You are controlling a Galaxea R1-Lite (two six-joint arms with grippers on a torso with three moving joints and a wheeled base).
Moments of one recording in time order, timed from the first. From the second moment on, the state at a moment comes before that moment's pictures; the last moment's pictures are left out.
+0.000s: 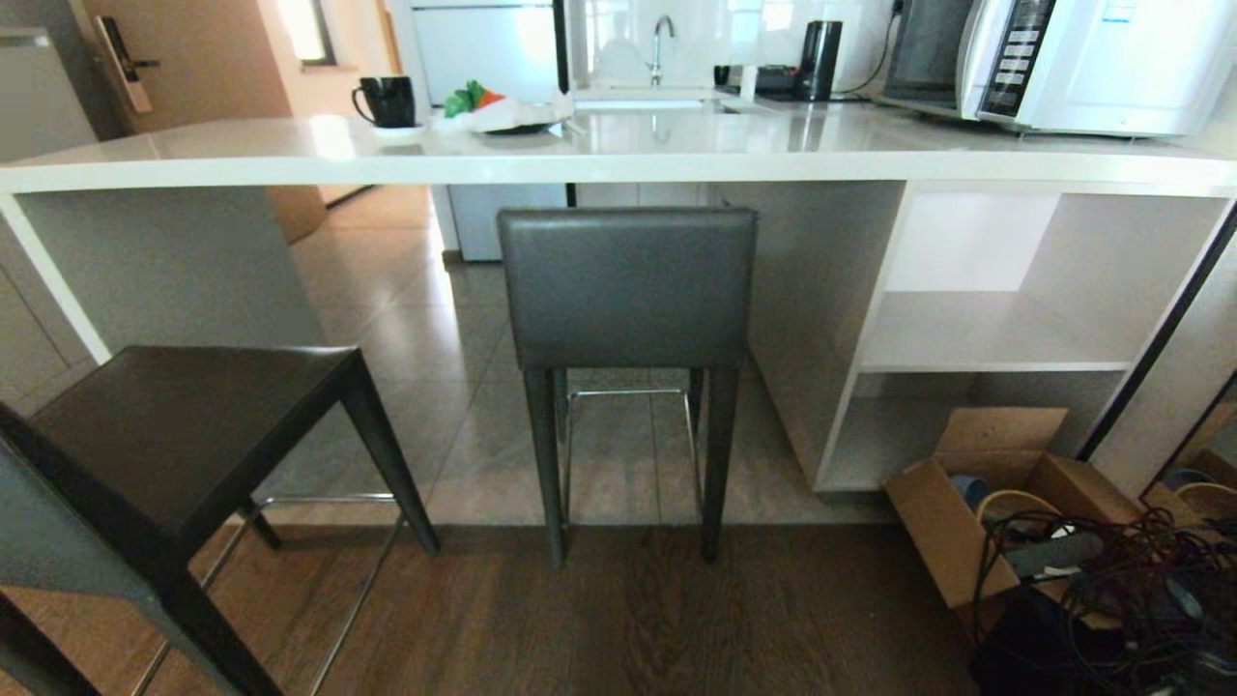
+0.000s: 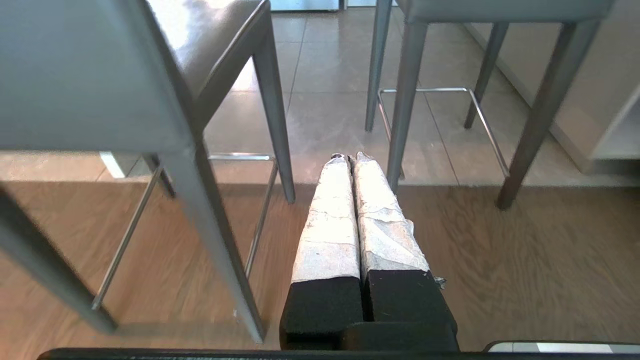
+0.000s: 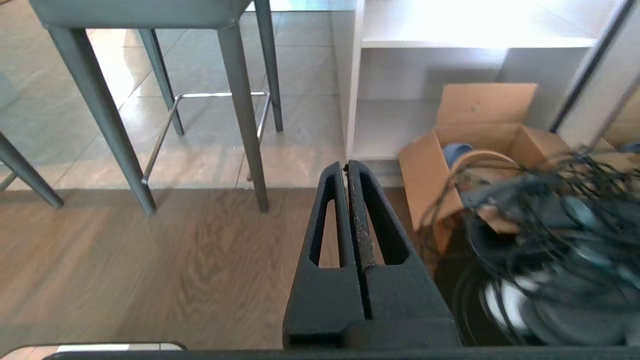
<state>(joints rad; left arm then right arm) 0.00 0.00 0.00 -0.01 -0.01 0.03 0.00 0.00 0.00 0.00 0.00 -0.02</state>
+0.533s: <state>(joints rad) 0.00 0.00 0.00 -0.01 0.00 -0.01 0.00 0.00 0.00 0.00 0.00 -0.01</state>
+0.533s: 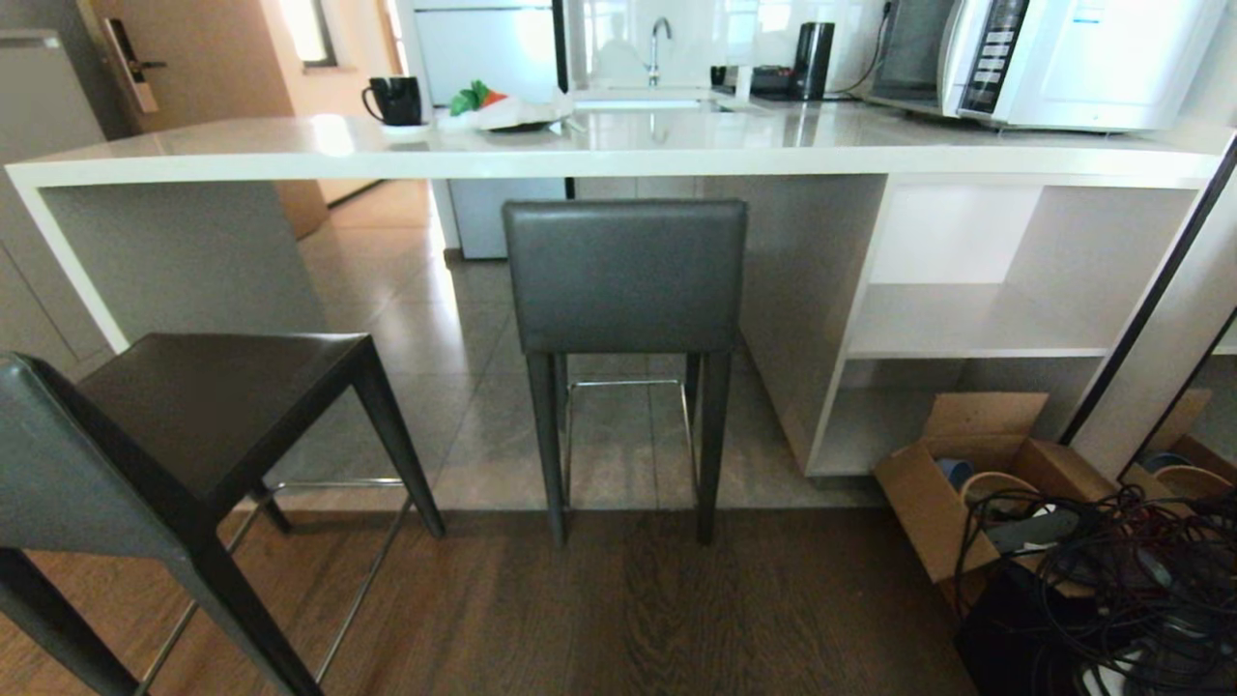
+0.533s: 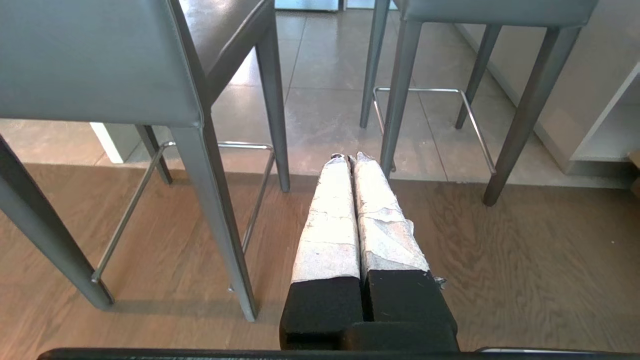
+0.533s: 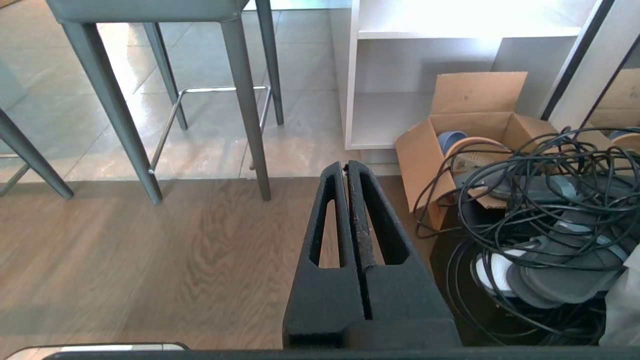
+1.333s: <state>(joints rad) 0.00 0.00 0.00 -0.01 0.00 -0.01 0.00 0.00 0.00 0.00 0.00 -0.01</state>
